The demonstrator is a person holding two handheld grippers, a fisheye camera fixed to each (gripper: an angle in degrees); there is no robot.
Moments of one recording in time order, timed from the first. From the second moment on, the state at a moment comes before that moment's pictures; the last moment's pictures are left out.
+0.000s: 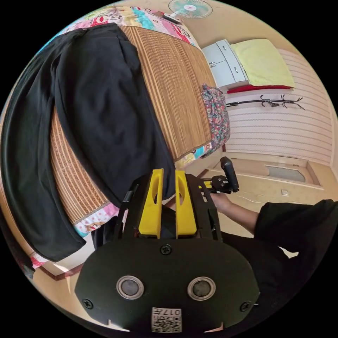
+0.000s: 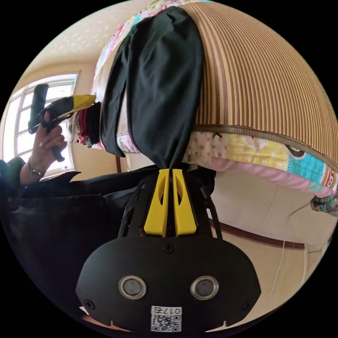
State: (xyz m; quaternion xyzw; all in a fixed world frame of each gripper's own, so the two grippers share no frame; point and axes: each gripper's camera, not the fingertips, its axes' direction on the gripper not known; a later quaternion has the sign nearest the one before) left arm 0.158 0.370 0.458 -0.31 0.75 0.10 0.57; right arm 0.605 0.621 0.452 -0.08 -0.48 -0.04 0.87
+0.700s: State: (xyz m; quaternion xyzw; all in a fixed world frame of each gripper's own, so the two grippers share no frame) left arm 0.077 0.393 0.456 -0.36 0.72 0.07 0.59; right arm 0.573 0.467 0.468 0.03 -0.36 -0.27 0.90
